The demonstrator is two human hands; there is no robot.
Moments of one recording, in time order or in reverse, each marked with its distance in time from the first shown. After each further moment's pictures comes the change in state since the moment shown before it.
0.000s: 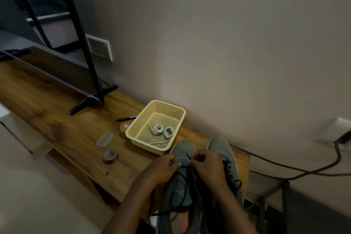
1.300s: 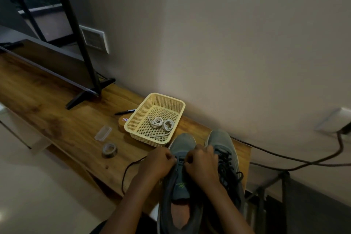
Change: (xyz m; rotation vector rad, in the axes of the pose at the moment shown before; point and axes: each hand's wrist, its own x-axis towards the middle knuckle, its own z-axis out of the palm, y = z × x) left_hand -0.004 -0.004 0.002 0.042 0.157 -0.093; right_hand -0.007 -0.001 0.016 -0.525 -0.042 -0.143
